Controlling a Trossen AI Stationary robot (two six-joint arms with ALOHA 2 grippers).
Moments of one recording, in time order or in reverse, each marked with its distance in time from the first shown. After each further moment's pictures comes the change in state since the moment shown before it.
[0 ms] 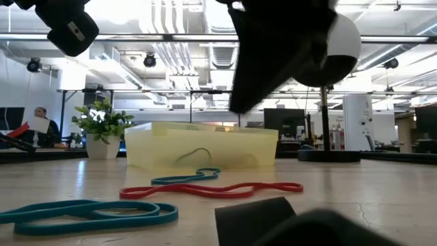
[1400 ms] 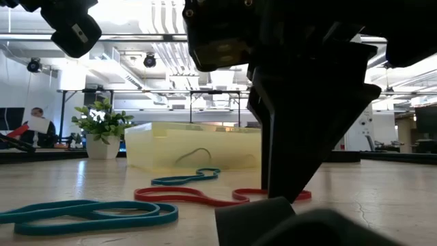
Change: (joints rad) left arm 0.025 0.000 0.000 0.002 0.002 -0.004; right arm -0.042 0.149 -0.028 0.037 -0.442 -0.335
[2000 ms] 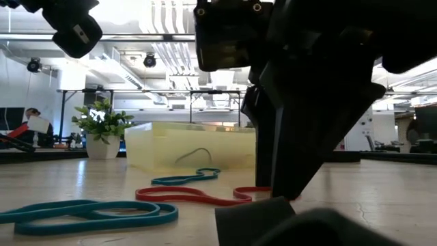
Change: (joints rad) left arm 0.013 0.000 0.000 -0.001 0.006 0.004; right arm -0.022 -0.074 -0.123 0.133 -0.054 -0.106
